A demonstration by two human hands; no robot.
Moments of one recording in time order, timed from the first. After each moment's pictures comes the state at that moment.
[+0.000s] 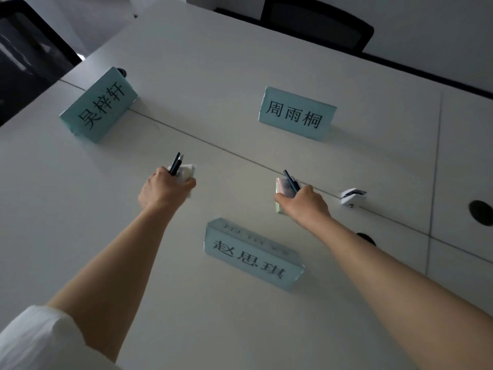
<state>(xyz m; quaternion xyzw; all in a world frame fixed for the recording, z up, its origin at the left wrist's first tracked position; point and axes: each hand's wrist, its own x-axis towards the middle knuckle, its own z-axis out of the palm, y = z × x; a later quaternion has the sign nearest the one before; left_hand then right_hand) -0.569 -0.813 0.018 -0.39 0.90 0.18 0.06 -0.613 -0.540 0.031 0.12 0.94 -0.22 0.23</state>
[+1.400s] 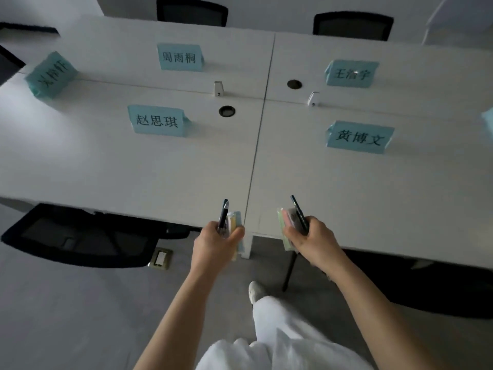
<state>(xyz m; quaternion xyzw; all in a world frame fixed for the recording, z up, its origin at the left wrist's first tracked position) 0.019 -0.385 0.120 -0.24 0.86 0.43 0.15 0.021 -0.176 0.134 0.17 0.89 -0.40 0.17</state>
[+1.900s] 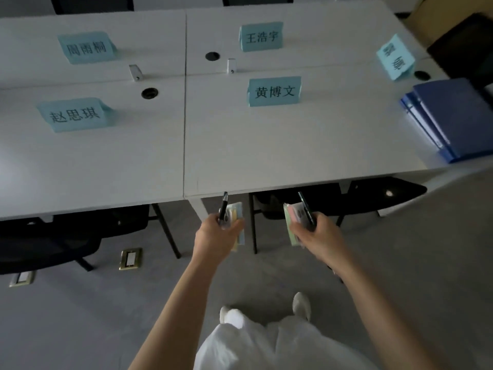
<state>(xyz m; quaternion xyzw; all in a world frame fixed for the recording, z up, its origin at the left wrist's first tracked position) 0.136 -0.266 0.123 -0.14 0.86 0.43 0.24 0.207 -0.060 0.132 0.31 0.84 -0.44 0.09</state>
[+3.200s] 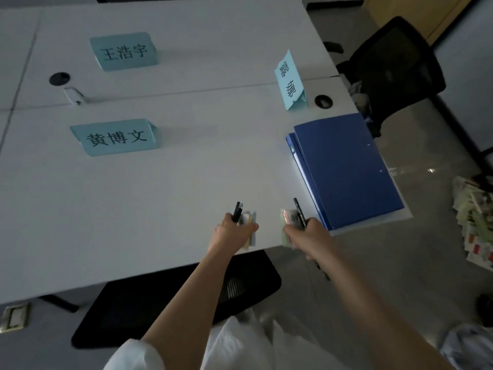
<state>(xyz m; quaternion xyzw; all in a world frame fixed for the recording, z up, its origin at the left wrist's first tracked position) 0.009 0.301 0.042 -0.10 0.85 0.37 0.37 0.094 0.467 0.079 0.42 0.79 -0.42 0.19</state>
